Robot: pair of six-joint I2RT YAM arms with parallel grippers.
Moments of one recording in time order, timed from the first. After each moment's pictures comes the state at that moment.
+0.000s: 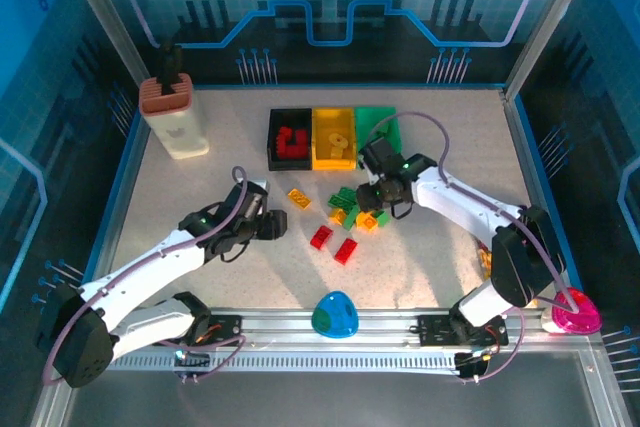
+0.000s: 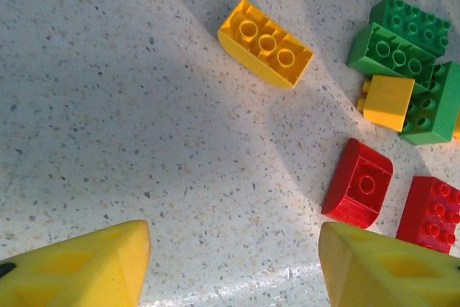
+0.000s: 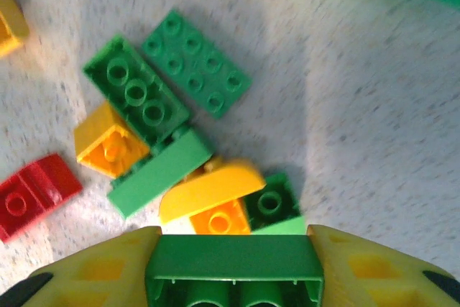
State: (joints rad) left arm -0.60 1.05 0.67 -0.54 -0.10 -0.59; right arm 0.58 1.55 1.18 -0.80 0.08 0.25
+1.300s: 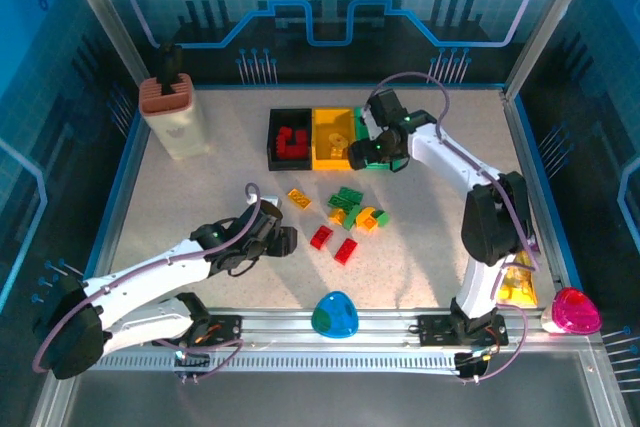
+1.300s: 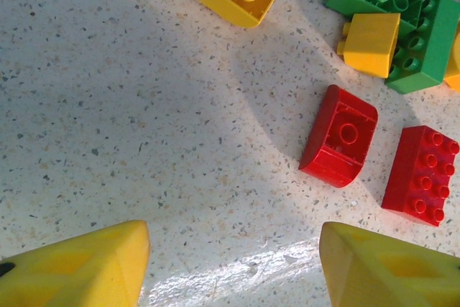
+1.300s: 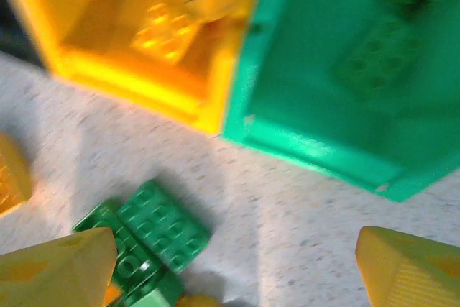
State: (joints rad) left arm -0.77 1.05 0.60 -0.50 -0.16 -0.70; right arm 0.44 1.80 1.50 -0.81 -0.05 0.10
